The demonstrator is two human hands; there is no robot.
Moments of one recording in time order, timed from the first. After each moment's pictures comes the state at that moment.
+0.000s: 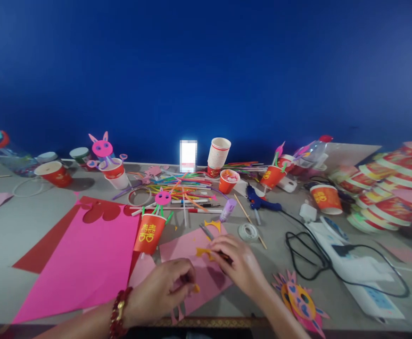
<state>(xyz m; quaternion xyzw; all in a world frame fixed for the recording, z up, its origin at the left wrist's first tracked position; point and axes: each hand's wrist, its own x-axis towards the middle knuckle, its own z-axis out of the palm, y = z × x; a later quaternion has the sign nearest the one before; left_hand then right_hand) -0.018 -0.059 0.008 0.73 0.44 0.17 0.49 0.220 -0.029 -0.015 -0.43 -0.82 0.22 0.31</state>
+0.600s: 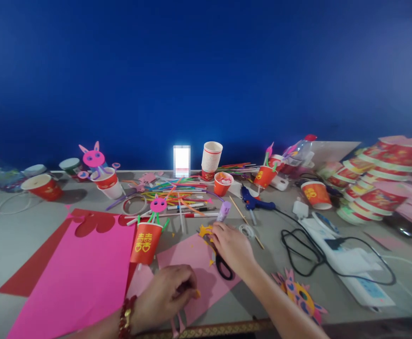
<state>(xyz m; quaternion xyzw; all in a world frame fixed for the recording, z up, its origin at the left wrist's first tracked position) -0.015 -0.051 -0.025 0.79 0.41 0.17 0.43 0.203 0.005 -0.019 -0.59 -0.80 0.01 0.11</state>
